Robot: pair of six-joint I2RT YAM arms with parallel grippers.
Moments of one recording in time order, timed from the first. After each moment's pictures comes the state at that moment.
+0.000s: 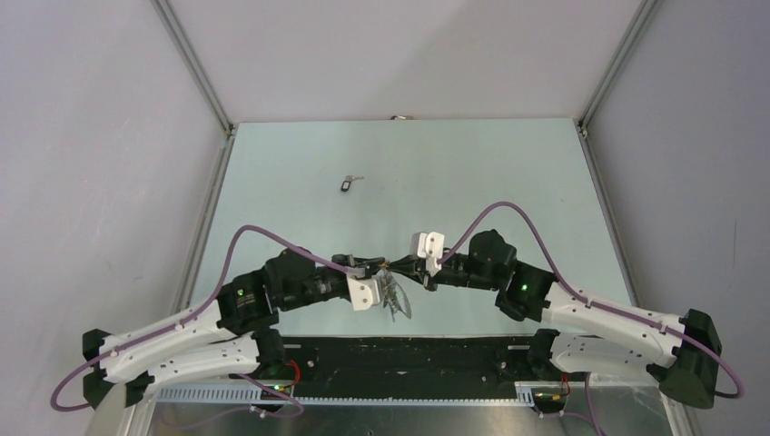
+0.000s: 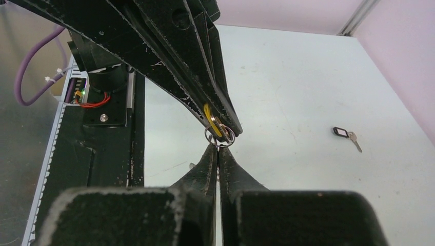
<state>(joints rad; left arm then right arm) -1.16 0.71 0.77 -0.30 0.02 0.64 1.07 0.97 0.72 0.15 -0.32 -0.26</state>
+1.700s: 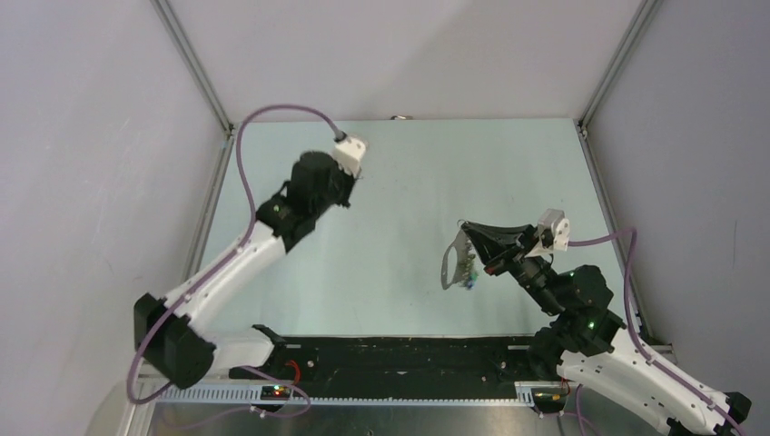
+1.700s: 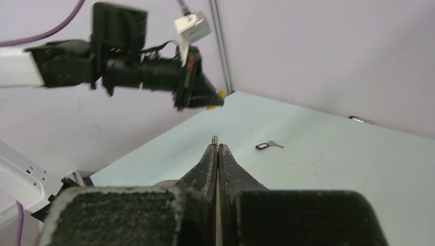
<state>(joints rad) -0.64 1.18 1.05 -0.26 -0.19 0.19 0.89 0.42 0.52 0.25 0.10 0.18</state>
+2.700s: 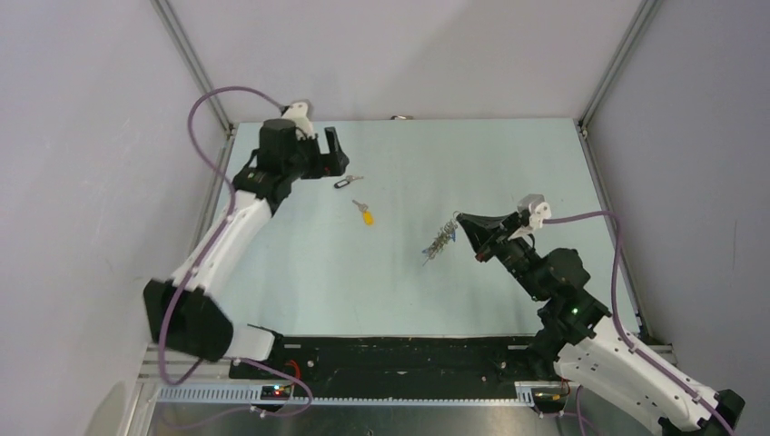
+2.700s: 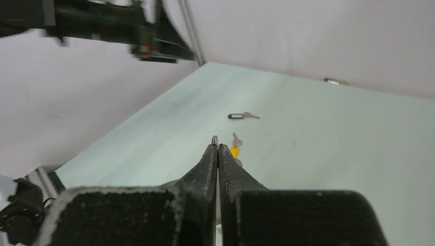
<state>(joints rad) -0.27 1.46 1.32 -0.38 0.07 -0.27 0.79 0.53 0.52 0.24 0.09 0.20</state>
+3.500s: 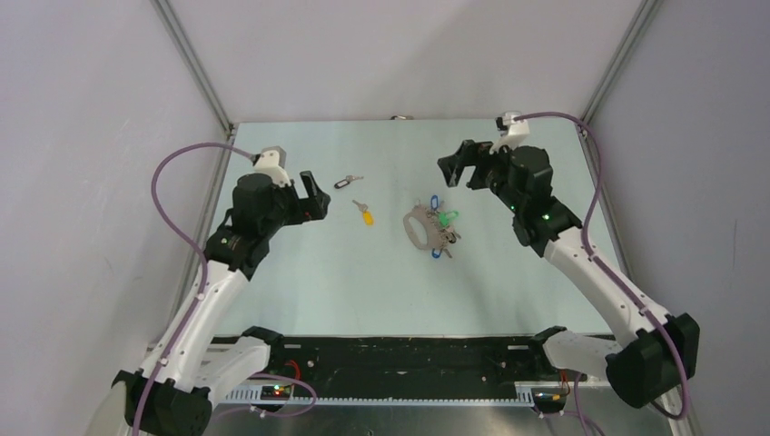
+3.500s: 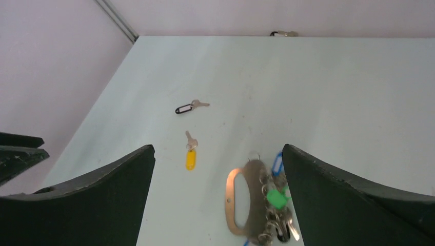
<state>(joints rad) -0.27 0.94 0.92 -0.43 0.00 -0.35 0.45 1.20 1.04 0.03 -0.04 0.35</state>
